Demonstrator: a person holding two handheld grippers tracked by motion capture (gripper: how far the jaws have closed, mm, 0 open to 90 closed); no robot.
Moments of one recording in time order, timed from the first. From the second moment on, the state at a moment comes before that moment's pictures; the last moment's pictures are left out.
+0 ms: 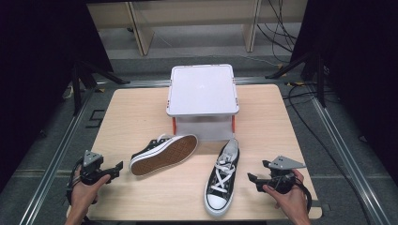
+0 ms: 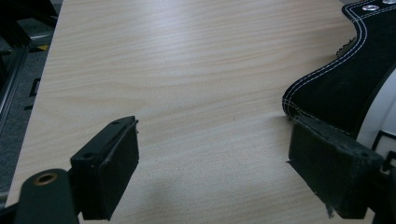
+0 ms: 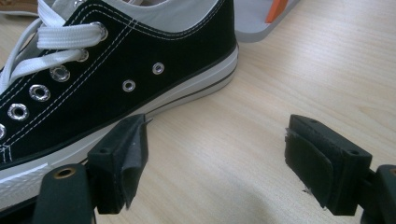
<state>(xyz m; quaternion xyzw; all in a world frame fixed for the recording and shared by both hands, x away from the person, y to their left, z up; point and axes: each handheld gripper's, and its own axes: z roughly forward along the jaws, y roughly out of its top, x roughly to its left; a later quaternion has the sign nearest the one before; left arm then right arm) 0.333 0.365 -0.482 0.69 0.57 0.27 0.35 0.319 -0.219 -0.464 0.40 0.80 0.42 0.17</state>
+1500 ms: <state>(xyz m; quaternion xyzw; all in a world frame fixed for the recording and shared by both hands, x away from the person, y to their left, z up) 0.379 0.310 -0.451 0.74 0.52 0.17 0.40 0.322 -0.219 -0.466 0.40 0.80 0.42 0.16</state>
